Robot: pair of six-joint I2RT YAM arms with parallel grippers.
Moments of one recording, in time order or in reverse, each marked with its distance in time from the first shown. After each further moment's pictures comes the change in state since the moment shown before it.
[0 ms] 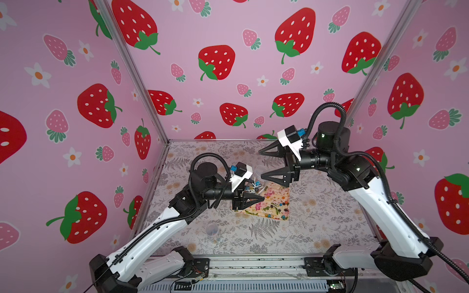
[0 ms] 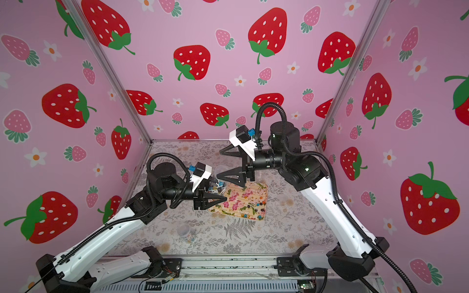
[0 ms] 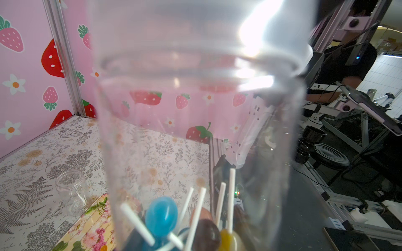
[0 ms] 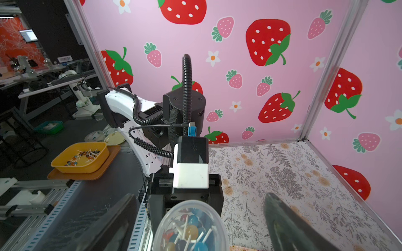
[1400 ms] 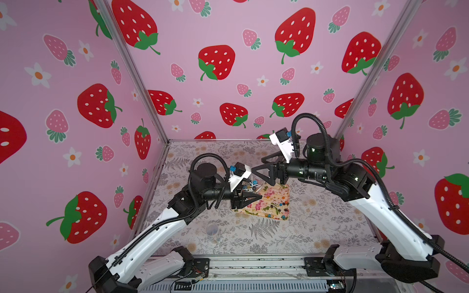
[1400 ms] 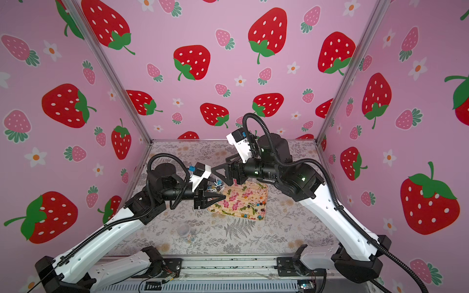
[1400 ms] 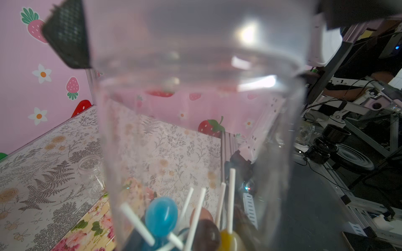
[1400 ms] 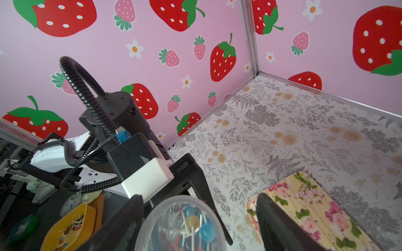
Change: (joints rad) left arm 0.019 -0.008 -0.011 -0.052 -0.060 0.037; right arm 0.191 -0.020 -0.040 -0.111 0.540 0.414
